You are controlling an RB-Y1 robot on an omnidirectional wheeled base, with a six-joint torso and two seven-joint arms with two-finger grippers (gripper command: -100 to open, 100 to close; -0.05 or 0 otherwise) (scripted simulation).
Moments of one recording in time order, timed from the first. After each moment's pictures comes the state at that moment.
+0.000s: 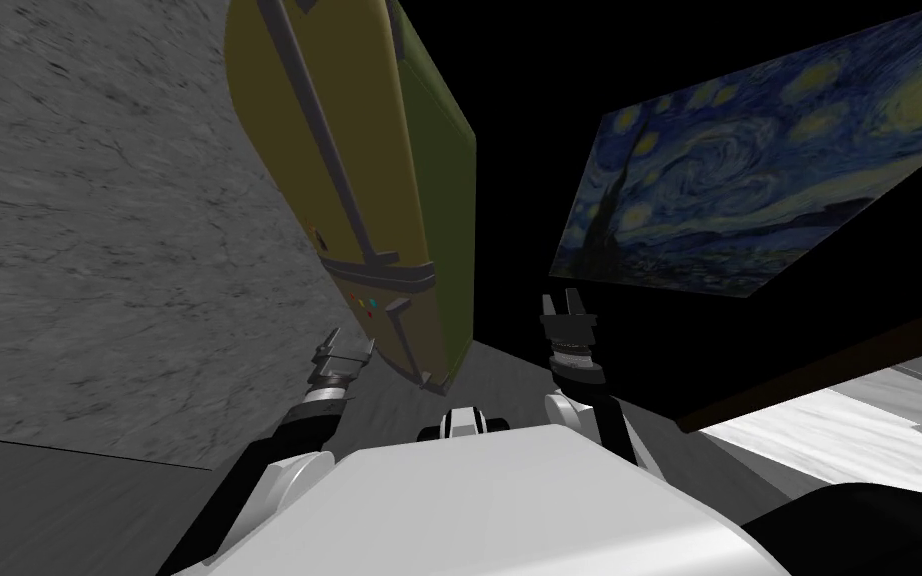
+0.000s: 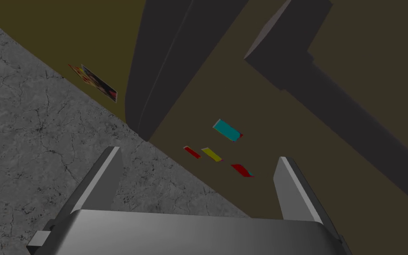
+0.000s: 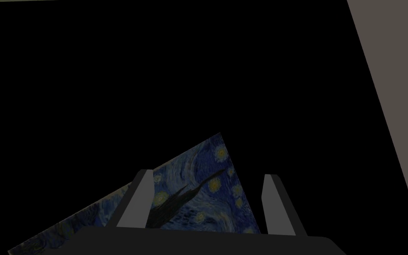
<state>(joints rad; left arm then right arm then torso) 0.67 0.13 0.09 -2.43 0.52 0.03 0.29 0.51 -0.04 0.00 -2.34 -0.06 -0.54 -0.13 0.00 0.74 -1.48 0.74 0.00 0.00</state>
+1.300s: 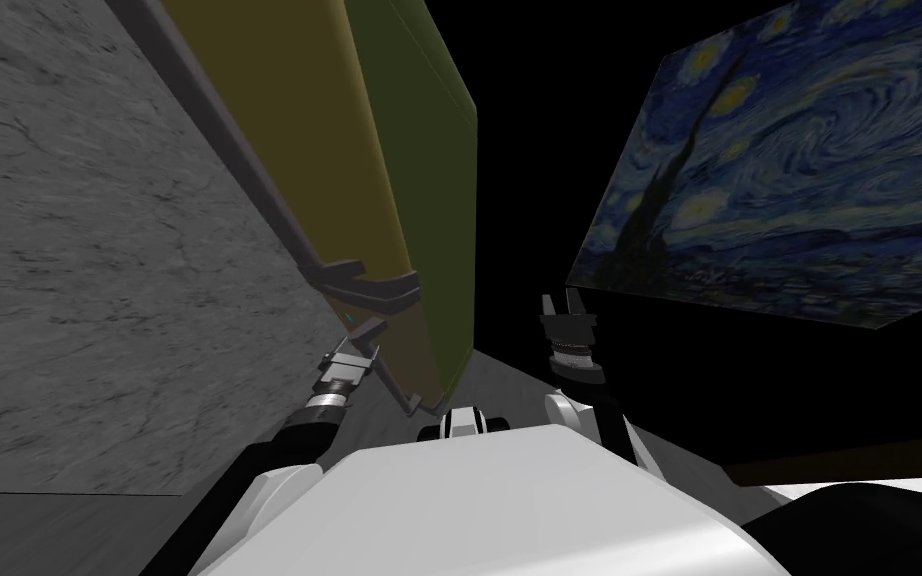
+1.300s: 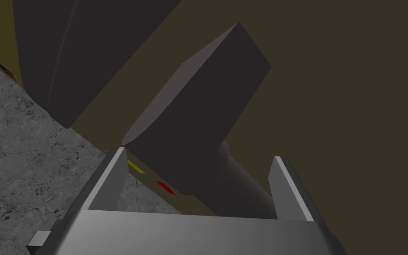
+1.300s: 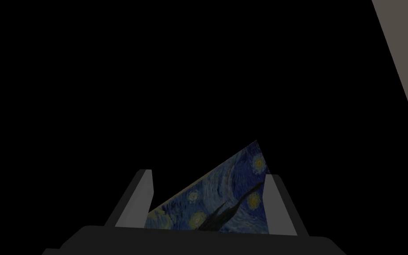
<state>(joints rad) 0.72 0.08 0.10 -2.48 0.66 0.20 0.36 0.51 -0.04 0.00 -2.34 -0.06 -0.54 -0.13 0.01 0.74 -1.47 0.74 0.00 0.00</state>
